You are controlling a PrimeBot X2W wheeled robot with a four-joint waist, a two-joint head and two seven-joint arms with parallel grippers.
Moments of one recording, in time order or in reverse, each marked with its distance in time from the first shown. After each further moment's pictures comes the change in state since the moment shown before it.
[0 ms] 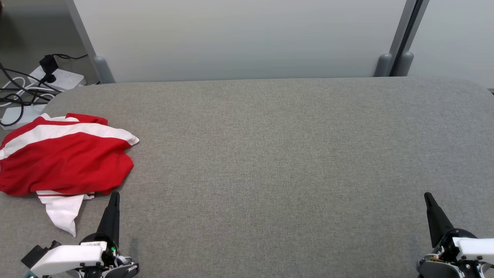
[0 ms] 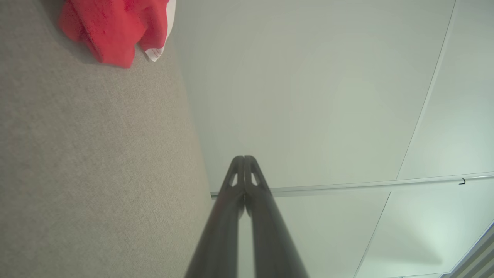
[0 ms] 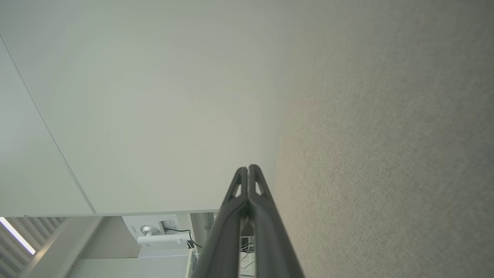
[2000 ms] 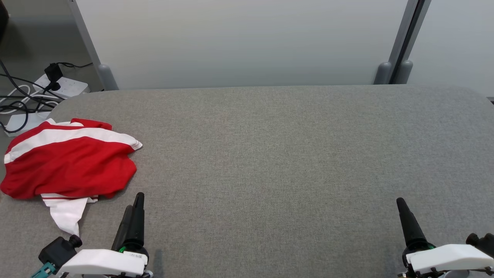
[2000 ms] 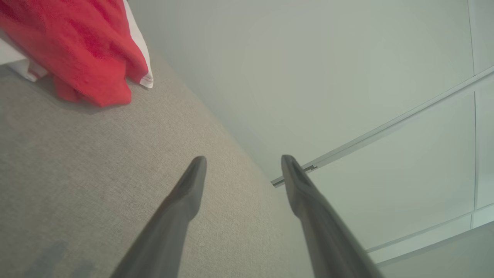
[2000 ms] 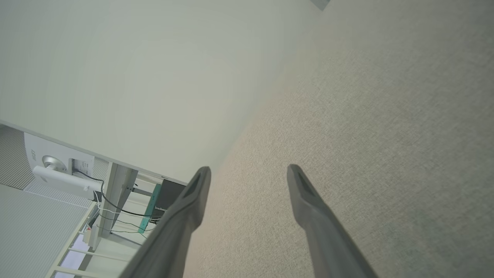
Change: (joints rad) left arm 0.046 -0.014 -0.083 -0.033 0.524 0.003 -0.135; right arm 0.041 0.006 0.132 0.003 -0.474 -0.003 -0.132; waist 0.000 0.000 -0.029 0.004
